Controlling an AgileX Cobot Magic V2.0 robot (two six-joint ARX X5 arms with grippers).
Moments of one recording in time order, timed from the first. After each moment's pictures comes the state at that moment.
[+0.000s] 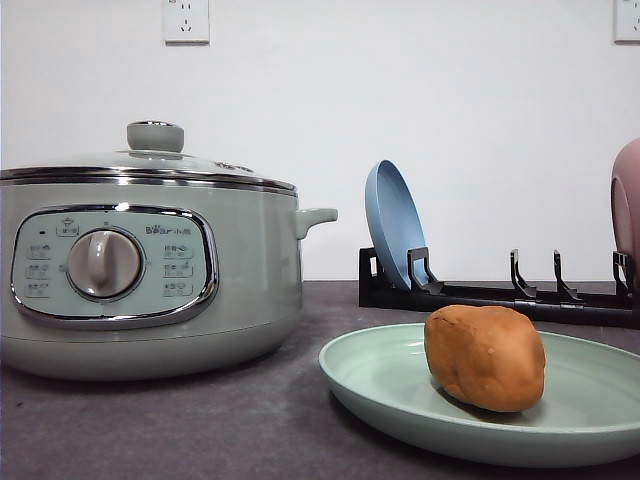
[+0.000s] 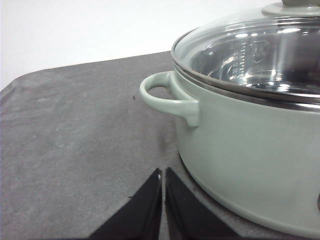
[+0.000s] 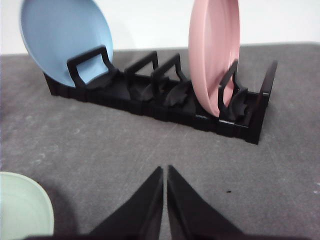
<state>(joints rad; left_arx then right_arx) -0.03 0.01 0.03 -0.18 0.04 0.14 0.00 0.01 0.02 -0.17 -0.05 0.09</state>
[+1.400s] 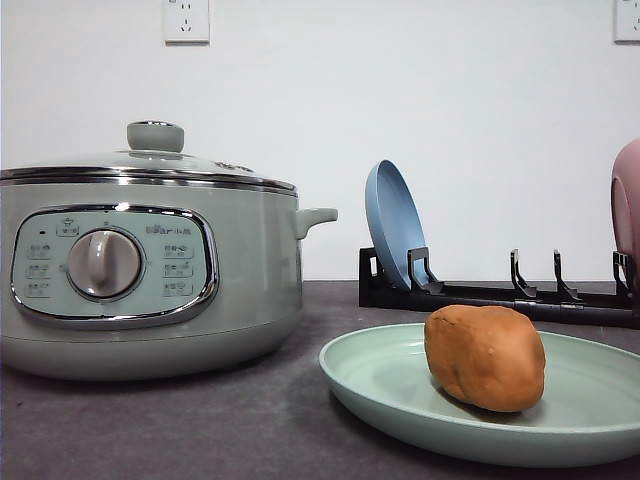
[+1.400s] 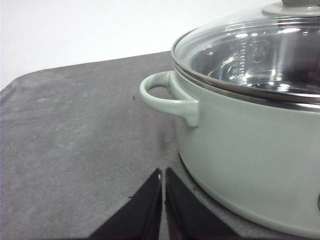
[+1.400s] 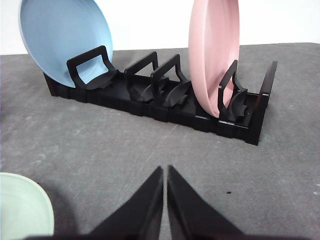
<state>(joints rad) -0.03 0.01 0.03 -0.18 0.04 0.14 0.00 0.01 0.02 -0.17 -0.05 0.09</state>
